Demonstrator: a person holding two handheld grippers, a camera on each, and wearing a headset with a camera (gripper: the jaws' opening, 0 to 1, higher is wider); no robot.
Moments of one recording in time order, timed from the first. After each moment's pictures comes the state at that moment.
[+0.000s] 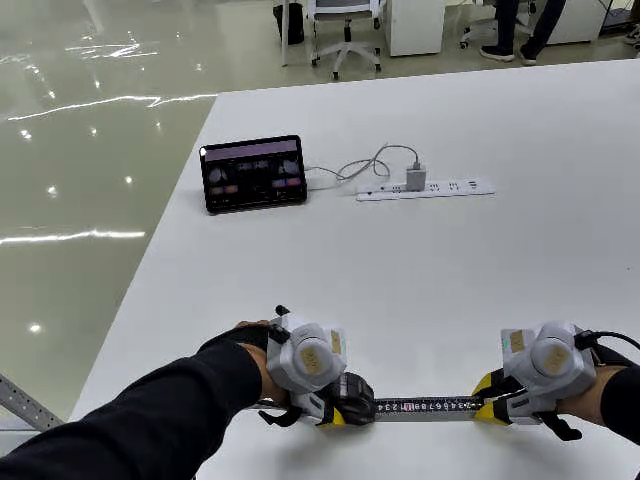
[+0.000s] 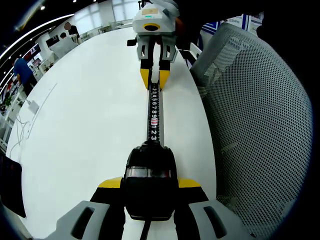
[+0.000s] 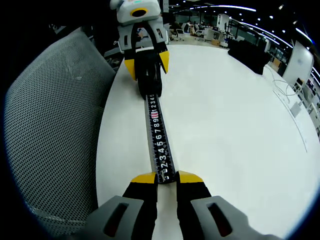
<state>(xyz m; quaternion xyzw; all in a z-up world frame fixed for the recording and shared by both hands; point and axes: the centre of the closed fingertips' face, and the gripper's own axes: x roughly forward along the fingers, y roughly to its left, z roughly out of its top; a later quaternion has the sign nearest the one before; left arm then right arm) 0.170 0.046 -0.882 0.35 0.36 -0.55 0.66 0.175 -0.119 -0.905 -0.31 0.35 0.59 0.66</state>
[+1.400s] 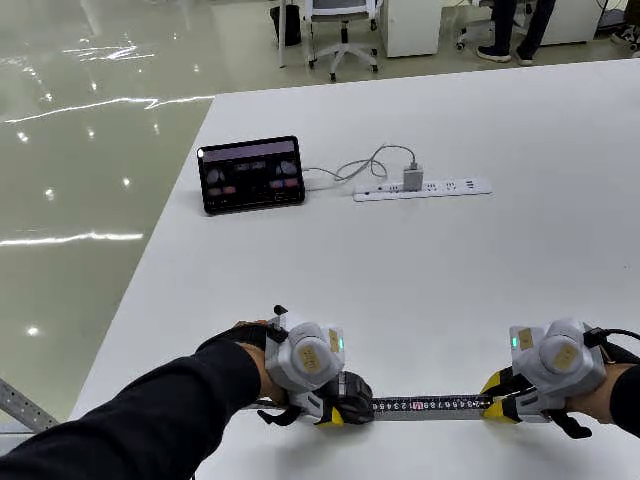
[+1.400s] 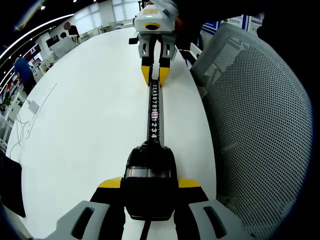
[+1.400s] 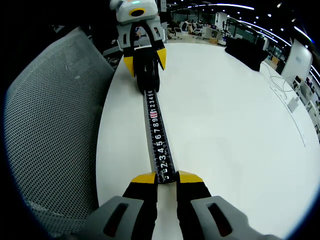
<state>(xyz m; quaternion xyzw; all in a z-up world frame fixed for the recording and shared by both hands) 0.169 0.046 -0.883 0.35 0.36 -0.55 0.66 0.175 -0.133 -0.904 -0.31 0.36 0.58 0.66</state>
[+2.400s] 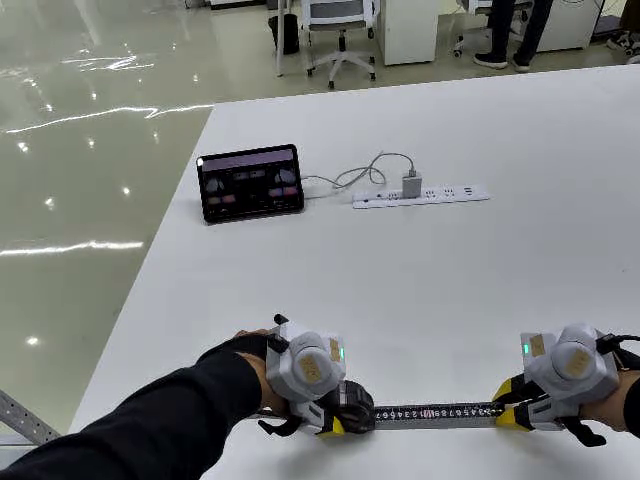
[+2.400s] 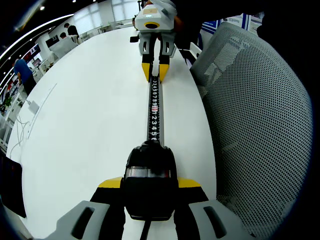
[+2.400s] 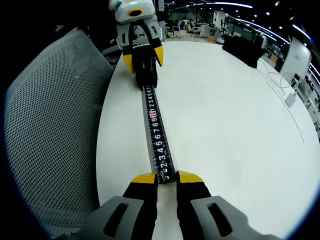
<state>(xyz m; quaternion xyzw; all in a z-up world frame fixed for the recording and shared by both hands) 0.169 0.046 -0.882 0.36 0.36 -0.55 0.66 0.175 -0.147 -0.904 -0.31 0.36 0.58 0.66</state>
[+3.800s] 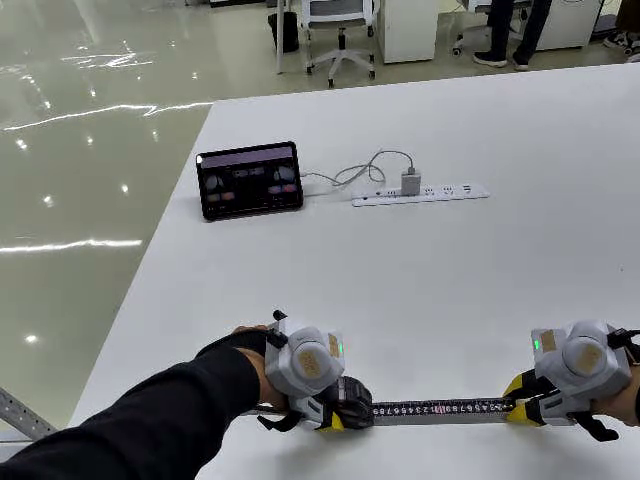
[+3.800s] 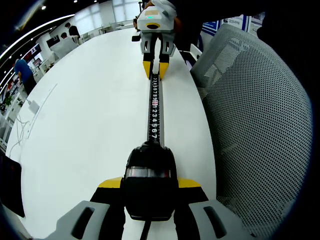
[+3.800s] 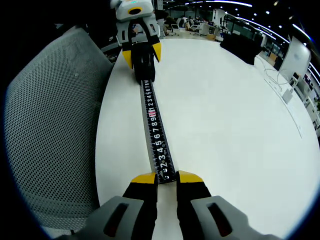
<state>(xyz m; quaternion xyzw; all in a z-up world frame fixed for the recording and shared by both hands) 0.170 0.047 -0.881 0.35 0.36 -0.55 0.67 0.176 -0.164 -0.904 -0.32 0.37 0.57 0.66</state>
